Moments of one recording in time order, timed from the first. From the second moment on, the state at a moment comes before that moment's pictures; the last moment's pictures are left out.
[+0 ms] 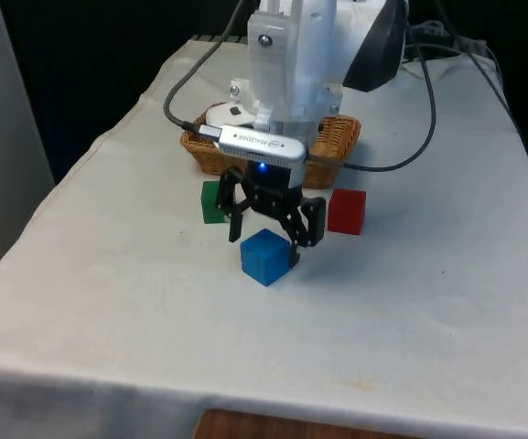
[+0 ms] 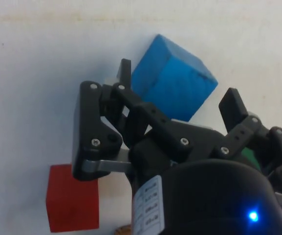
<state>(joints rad) 0.04 0.81 -0.14 -1.56 -0.10 2.51 0.36</state>
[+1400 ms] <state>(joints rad) 0.05 0.73 -0.14 -1.60 -0.13 2.47 0.41</state>
